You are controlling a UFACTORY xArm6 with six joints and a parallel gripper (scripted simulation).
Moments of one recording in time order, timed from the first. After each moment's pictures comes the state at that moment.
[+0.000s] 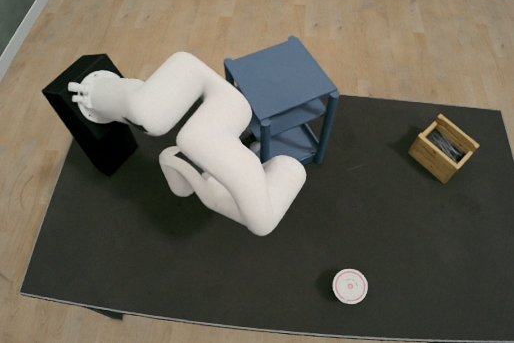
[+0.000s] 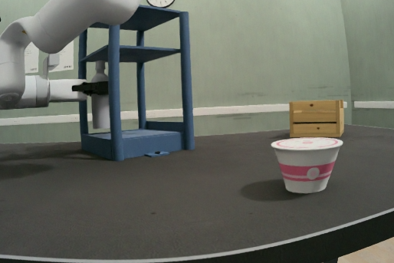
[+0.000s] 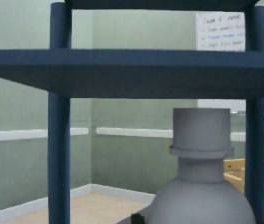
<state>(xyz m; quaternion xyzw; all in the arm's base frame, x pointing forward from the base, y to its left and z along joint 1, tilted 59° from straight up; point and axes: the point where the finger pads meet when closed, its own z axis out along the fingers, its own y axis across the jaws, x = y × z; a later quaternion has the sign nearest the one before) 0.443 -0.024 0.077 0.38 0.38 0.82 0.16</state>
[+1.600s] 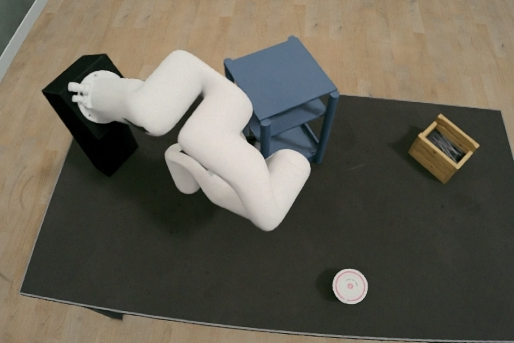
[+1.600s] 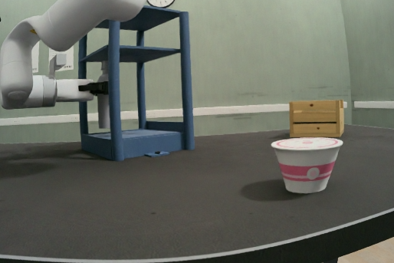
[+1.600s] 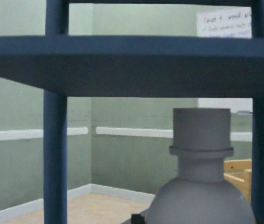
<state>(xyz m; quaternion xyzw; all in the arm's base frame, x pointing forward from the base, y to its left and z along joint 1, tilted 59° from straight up) 0.456 -0.015 0.083 0.38 0.38 0.82 0.16</state>
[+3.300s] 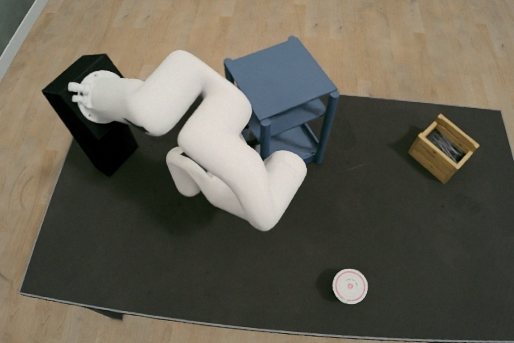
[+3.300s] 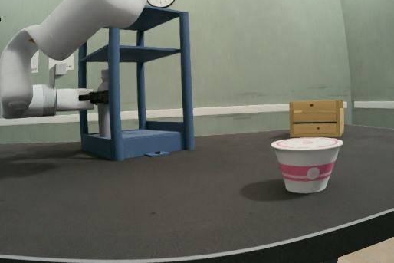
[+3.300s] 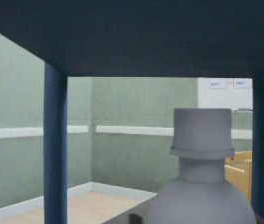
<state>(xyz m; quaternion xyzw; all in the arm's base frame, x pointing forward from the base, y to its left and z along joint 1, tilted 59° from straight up) 0.470 -0.027 0.072 0.38 0.38 0.82 0.16</state>
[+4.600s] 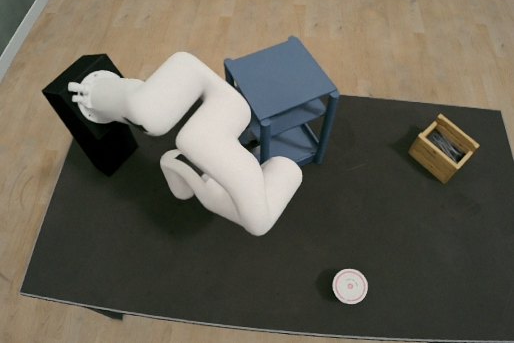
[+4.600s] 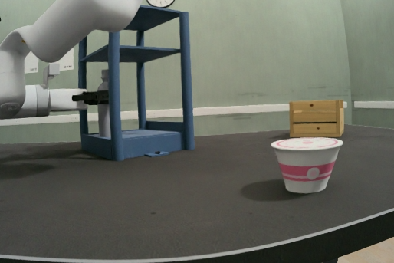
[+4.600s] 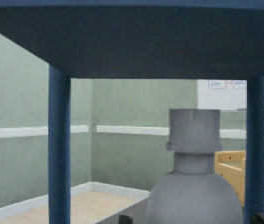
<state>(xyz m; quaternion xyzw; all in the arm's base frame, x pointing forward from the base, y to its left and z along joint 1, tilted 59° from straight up) 0.457 -0.036 0.065 0.38 0.38 0.82 0.16</state>
